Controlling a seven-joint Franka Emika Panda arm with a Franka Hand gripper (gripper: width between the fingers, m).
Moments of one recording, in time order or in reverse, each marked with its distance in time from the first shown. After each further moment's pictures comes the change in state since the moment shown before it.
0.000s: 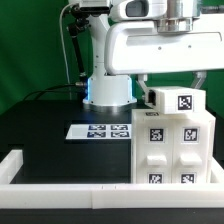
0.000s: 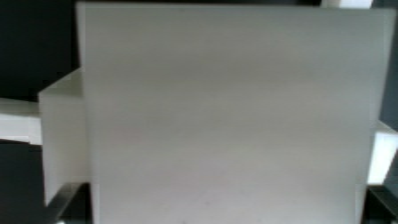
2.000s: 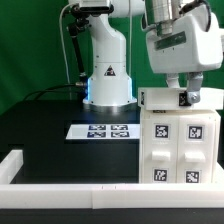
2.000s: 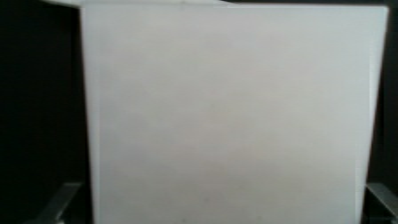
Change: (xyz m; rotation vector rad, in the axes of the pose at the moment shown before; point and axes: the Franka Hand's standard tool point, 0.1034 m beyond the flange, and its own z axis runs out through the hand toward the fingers) arm -0.002 -0.024 0.003 0.171 0.028 1.630
